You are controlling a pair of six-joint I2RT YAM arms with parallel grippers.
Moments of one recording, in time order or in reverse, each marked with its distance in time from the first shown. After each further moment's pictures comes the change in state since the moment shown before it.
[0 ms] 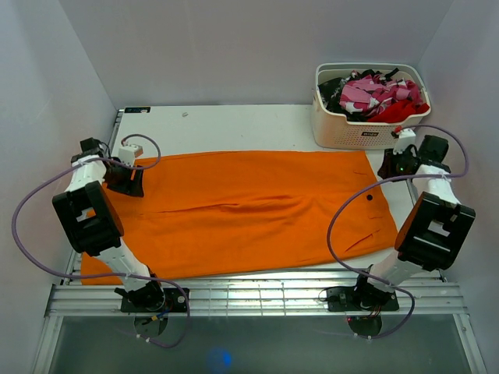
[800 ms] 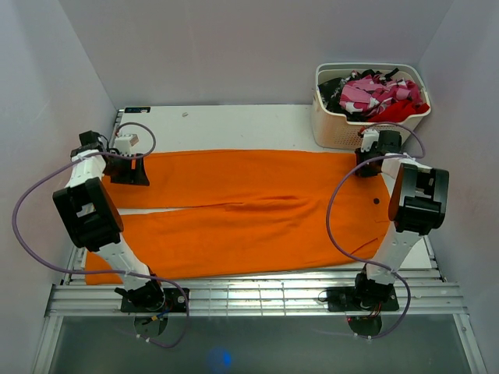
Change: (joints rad) left arm -0.017 0.037 0.117 0.027 0.127 -0.220; right arm 0.290 0.336 0.130 0.172 0.235 0.192
